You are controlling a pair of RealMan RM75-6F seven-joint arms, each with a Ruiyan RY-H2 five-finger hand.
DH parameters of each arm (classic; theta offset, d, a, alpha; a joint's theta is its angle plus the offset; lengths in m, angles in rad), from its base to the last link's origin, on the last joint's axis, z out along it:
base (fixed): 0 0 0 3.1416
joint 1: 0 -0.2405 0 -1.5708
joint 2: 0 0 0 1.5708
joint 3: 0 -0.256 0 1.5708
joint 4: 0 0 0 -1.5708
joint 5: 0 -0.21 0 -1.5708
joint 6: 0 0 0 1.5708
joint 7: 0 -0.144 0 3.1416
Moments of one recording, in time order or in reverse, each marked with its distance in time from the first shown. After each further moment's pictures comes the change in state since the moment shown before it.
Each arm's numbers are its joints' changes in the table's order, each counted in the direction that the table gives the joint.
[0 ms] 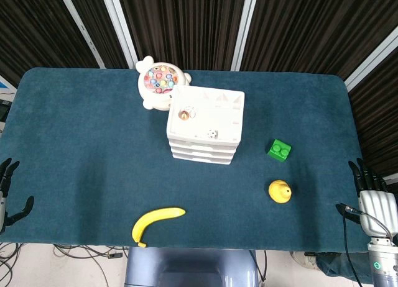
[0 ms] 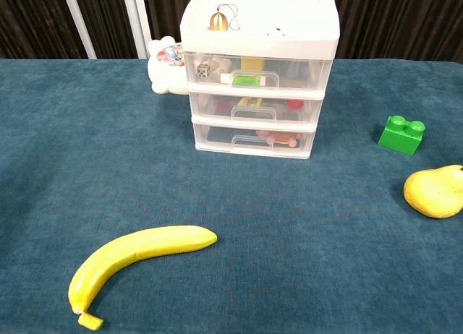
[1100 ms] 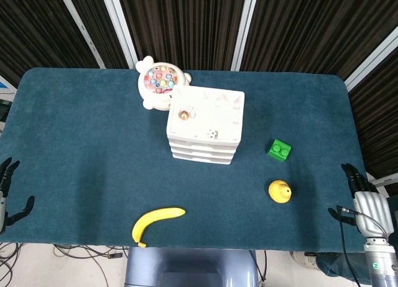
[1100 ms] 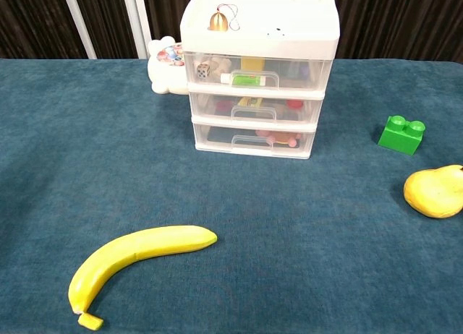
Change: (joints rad) left arm 0.000 -0.001 -0.002 0.001 -0.019 -0.004 0.025; right arm -0.011 -0.048 0.022 -0.078 -0.014 0.092 -0.159
